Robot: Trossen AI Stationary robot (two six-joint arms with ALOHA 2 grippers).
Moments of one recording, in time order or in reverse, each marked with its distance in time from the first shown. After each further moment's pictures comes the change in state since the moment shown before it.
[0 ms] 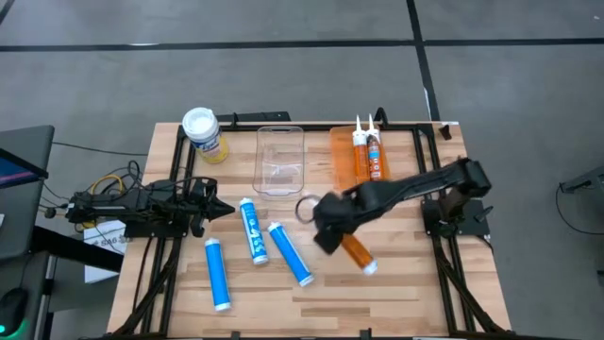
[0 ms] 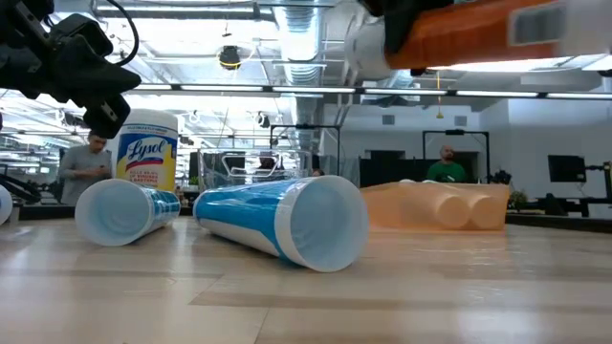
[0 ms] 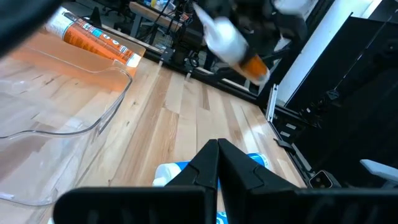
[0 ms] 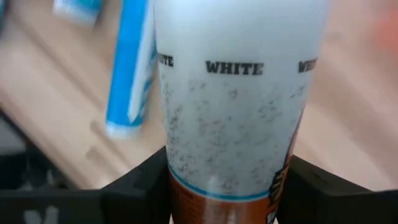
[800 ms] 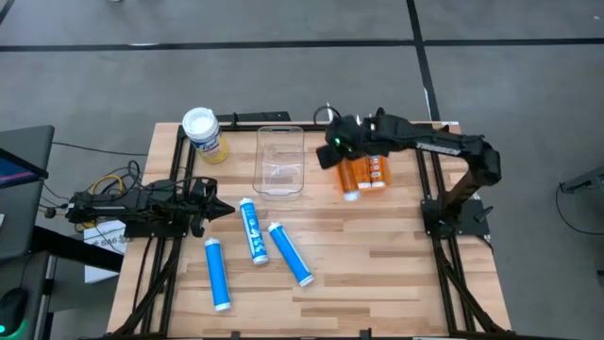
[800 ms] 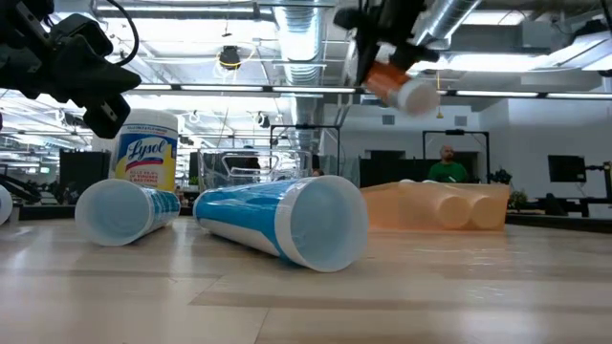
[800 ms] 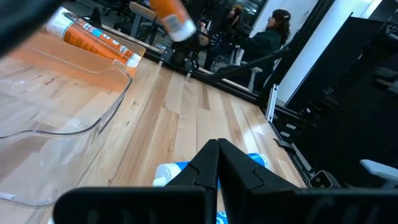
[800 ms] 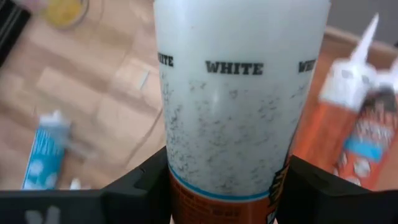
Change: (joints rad) left arm 0.000 0.000 0.000 0.000 0.000 0.000; right arm -0.452 -0.124 0.002 0.090 0.262 -0.163
